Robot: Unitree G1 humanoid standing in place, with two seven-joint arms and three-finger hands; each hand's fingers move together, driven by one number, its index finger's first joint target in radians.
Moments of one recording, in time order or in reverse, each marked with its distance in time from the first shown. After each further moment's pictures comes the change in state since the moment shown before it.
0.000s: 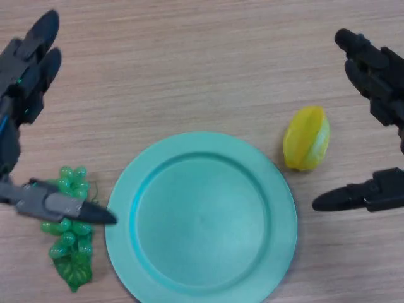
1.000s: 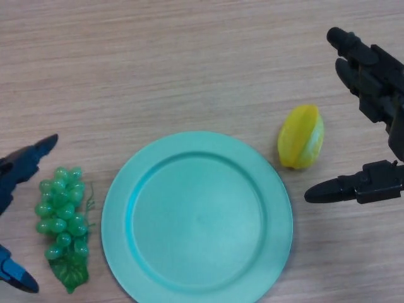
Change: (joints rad) left arm 0.027 0.121 0.077 0.711 0.557 -0.717 -0.150; right arm -0.016 0.001 0.014 0.104 0.039 -0.061 -0.041
